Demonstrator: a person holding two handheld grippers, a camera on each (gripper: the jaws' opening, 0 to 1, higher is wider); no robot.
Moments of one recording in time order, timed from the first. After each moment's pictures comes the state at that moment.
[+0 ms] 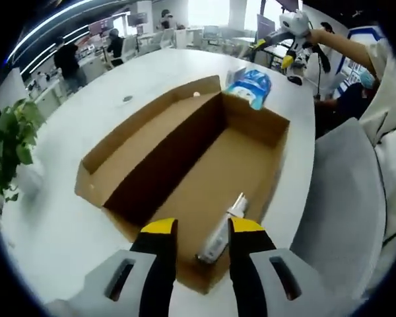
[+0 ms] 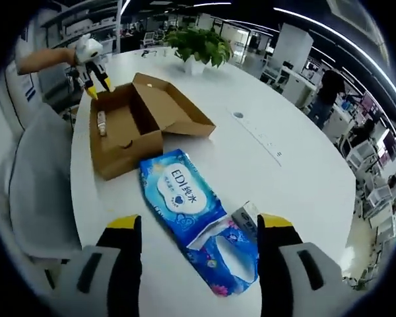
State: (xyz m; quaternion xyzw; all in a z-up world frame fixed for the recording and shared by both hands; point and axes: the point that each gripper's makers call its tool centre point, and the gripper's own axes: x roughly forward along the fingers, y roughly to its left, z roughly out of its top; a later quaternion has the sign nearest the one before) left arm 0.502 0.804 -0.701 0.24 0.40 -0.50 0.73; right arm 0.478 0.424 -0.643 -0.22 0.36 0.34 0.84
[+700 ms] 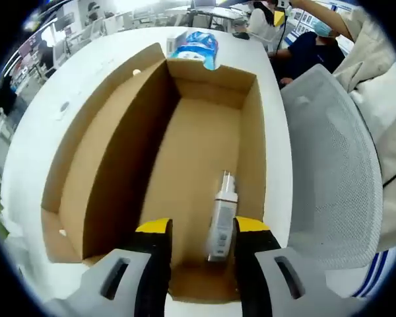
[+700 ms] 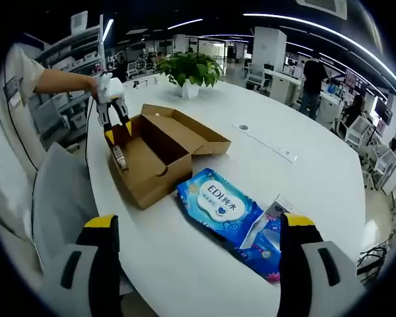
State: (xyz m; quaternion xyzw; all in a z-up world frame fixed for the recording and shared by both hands) left arm 0.489 0.795 -0.741 0.36 0.43 -0.61 0.56; right arm 0.428 0.465 -0.628 -0.11 0.33 0.30 0.89
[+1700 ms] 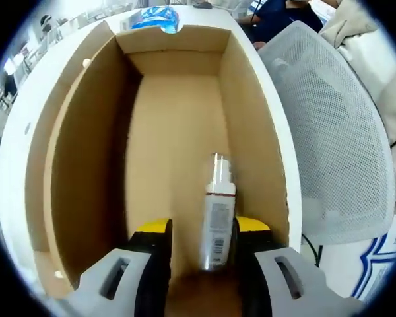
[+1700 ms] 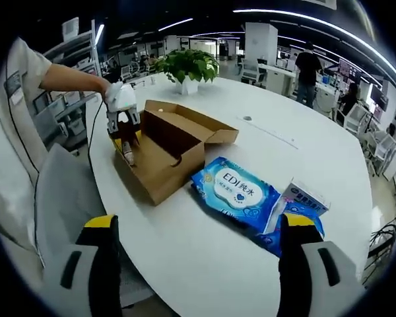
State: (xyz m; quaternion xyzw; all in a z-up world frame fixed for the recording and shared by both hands) left arm 0.491 0.798 -0.782 0.42 0.42 -0.64 0.47; right arm 0.406 0.482 -0.650 -0.09 0.35 0.29 0.89
